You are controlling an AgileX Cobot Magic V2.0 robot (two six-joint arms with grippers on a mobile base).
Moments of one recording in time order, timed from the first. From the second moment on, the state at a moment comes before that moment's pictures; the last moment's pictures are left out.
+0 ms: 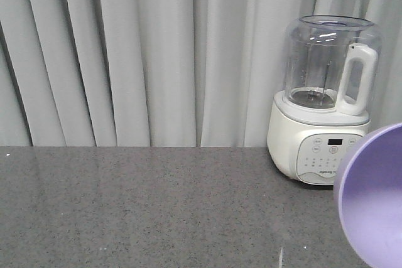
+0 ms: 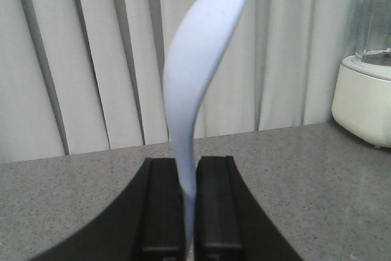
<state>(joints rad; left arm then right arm) -0.07 0.46 -0.72 -0.34 0.42 0.31 -0.13 0.58 -0.76 0.65 0.50 -0.61</state>
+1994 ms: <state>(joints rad) -0.07 0.46 -0.72 -0.34 0.42 0.31 -0.13 0.58 -0.76 0.65 0.50 -0.61</state>
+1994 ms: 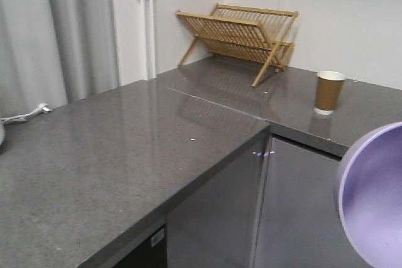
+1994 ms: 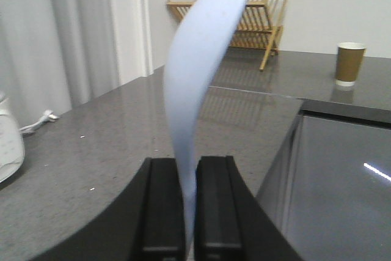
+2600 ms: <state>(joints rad) -0.07 0.46 -0.72 -0.34 0.42 0.31 -0.13 0.58 -0.76 0.65 0.50 -0.61</state>
